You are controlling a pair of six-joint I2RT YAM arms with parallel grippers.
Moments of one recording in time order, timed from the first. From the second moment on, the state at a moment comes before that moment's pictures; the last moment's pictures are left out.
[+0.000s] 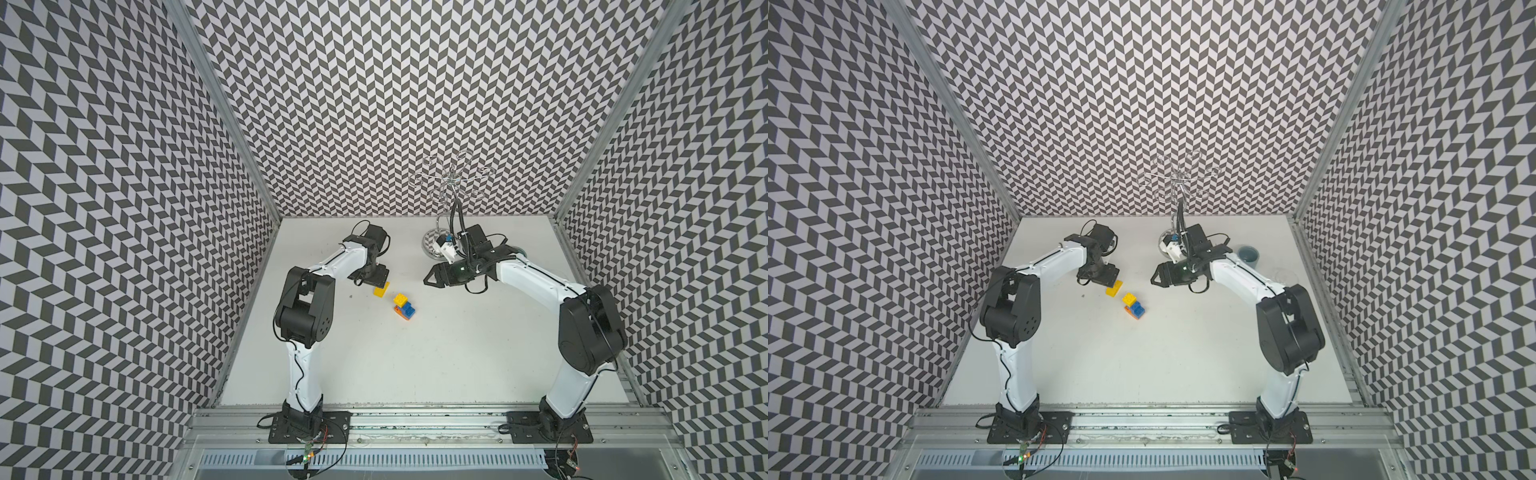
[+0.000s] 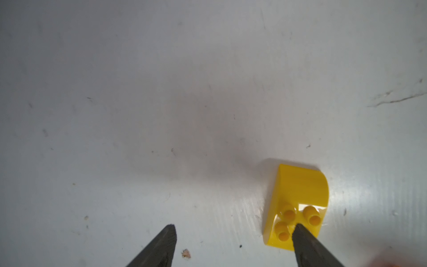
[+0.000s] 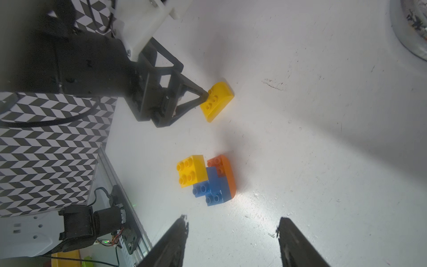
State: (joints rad) left arm -0.35 2.02 1.58 -0.87 -0.13 -0.05; right arm 0.45 1.80 1.38 -0.56 -0.57 0.23
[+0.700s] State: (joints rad) left arm -0.40 2.09 1.60 -0.91 0.06 -0.04; right arm 0.45 1.74 1.31 -0.56 -0.55 0.20
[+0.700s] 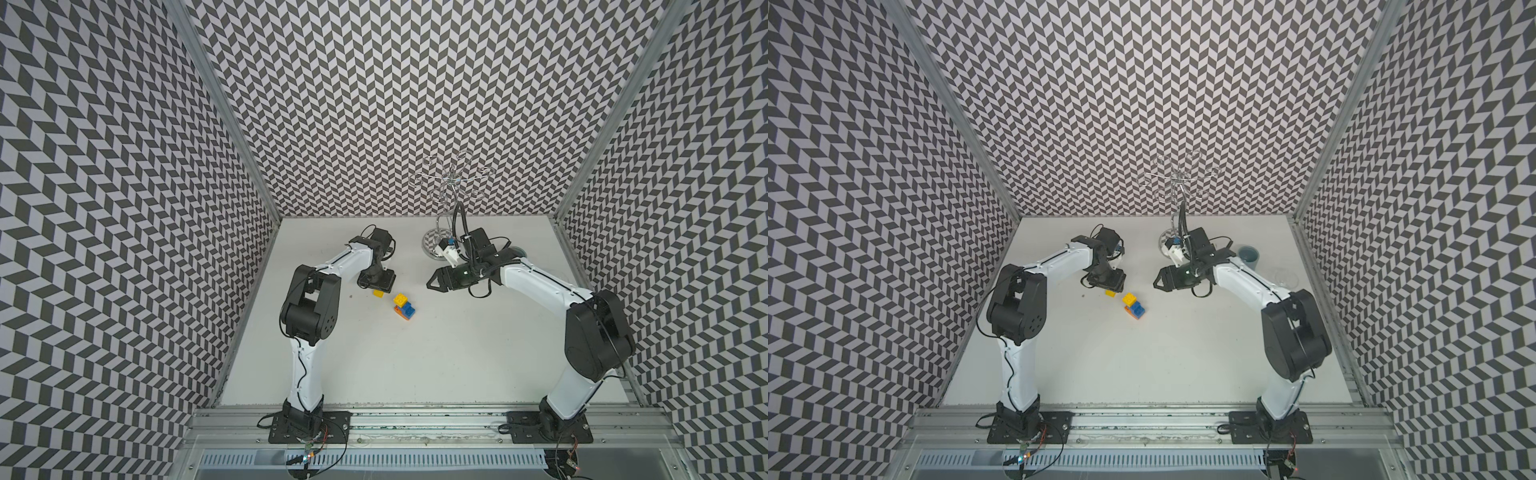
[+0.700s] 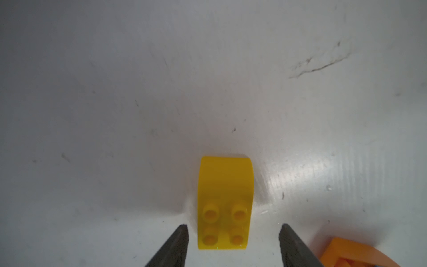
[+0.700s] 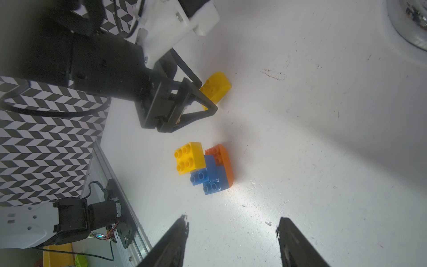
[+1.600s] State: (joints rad) left arm -0.41 2.18 1.70 -0.97 -0.02 -0.05; right arm 0.44 1.69 1.22 -0.53 -0.56 0.19
